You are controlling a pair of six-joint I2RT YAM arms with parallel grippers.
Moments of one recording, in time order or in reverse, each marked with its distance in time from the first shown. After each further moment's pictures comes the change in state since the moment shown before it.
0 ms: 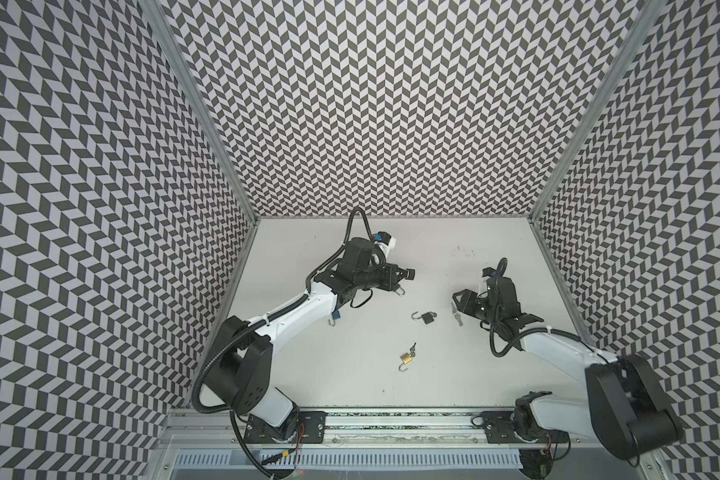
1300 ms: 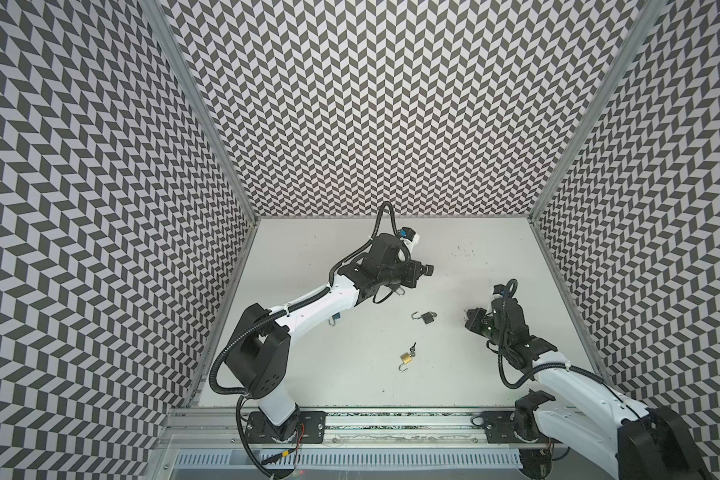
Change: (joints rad) left arm -0.156 0.177 0.218 -0.084 -0.181 0.034; right arm 0.073 -0.187 -0.169 -0.110 0.218 0.080
